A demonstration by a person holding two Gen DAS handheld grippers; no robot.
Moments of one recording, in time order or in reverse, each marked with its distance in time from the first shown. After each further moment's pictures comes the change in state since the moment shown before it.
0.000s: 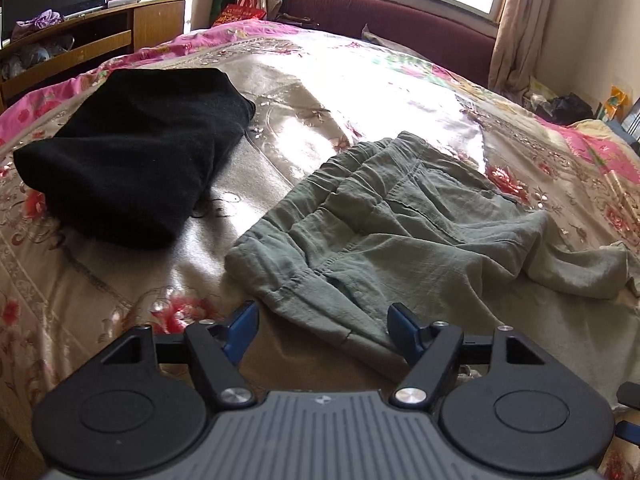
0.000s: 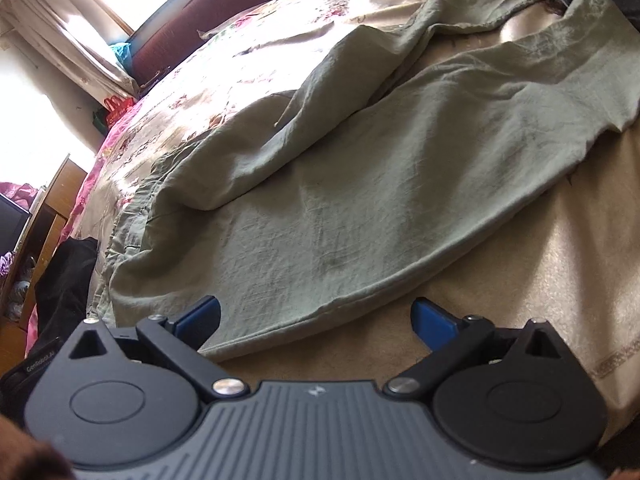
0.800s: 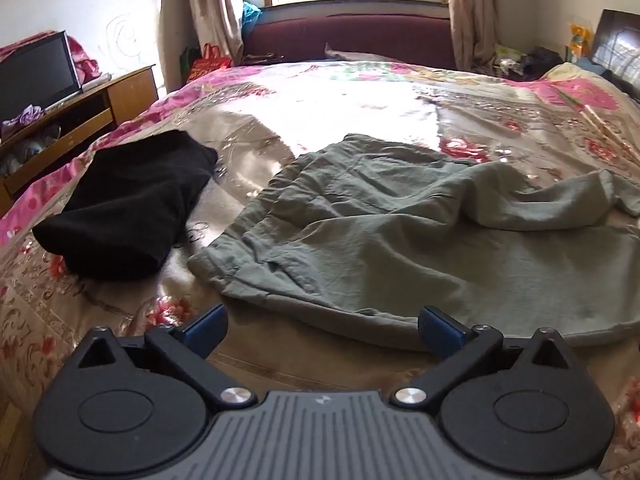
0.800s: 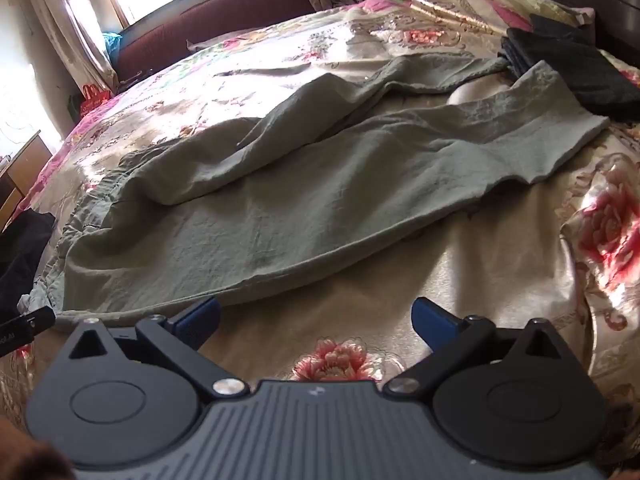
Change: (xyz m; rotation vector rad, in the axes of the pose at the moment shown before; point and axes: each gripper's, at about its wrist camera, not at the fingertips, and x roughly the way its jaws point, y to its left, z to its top) left arm -0.046 -0.062 -0.041 0.225 -0.085 0.095; right arm -0.043 -0.007 -0.030 -0.152 -0.110 -0.184
